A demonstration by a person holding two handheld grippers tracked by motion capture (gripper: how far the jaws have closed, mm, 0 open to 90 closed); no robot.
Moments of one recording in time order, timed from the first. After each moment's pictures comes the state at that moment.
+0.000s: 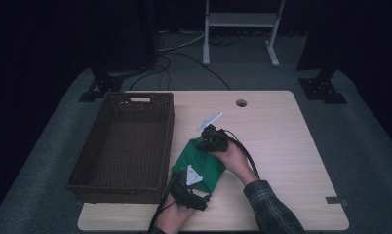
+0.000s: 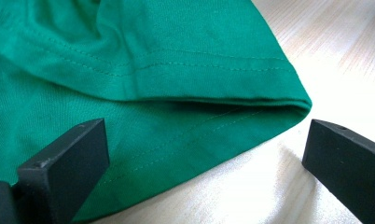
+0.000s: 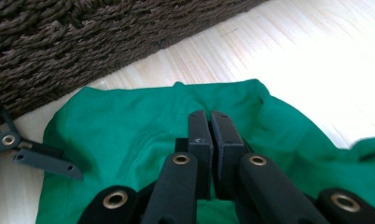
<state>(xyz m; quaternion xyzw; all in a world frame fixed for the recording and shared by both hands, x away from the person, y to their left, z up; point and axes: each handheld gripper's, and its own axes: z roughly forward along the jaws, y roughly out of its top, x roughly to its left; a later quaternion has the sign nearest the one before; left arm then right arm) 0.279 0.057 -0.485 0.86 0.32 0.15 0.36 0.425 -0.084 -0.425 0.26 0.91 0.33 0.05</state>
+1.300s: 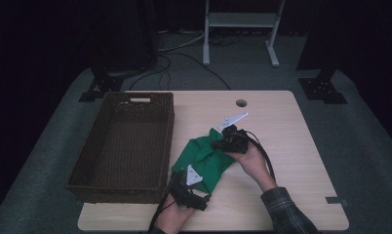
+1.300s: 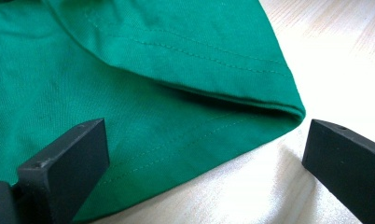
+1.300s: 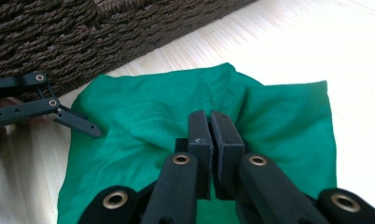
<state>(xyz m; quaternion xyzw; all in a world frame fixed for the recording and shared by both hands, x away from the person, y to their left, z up) 0.279 0.057 -0.485 0.86 0.33 0.15 0.36 0.403 -0.141 -0.403 0.27 0.88 0.38 0.06</state>
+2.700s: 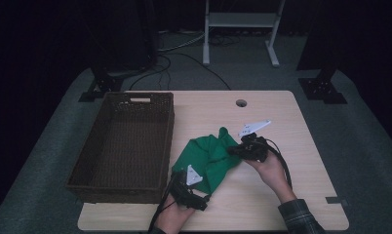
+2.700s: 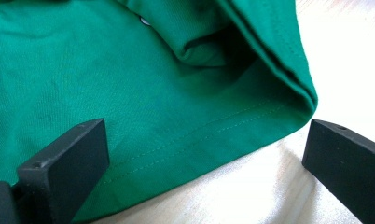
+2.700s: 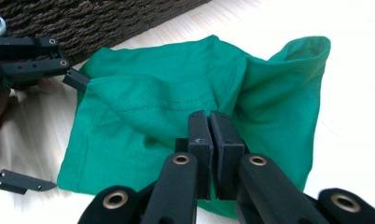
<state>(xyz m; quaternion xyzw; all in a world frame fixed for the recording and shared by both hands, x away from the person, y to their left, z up) 0.279 0.057 -0.485 0.86 0.32 0.15 0.36 0.374 -0.191 -0.403 0.29 0.87 0.39 0.08</state>
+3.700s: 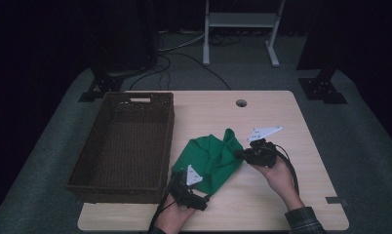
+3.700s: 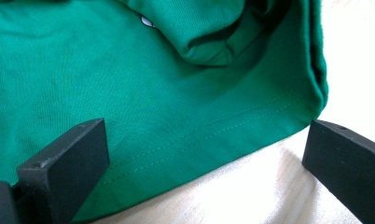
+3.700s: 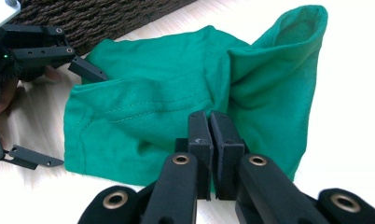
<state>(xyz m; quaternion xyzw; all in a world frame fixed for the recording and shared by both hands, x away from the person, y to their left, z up) 0.279 0.057 -0.485 0.86 0.32 0.15 0.36 0.356 -0.213 -0.407 0.30 0.86 0.40 0.08</state>
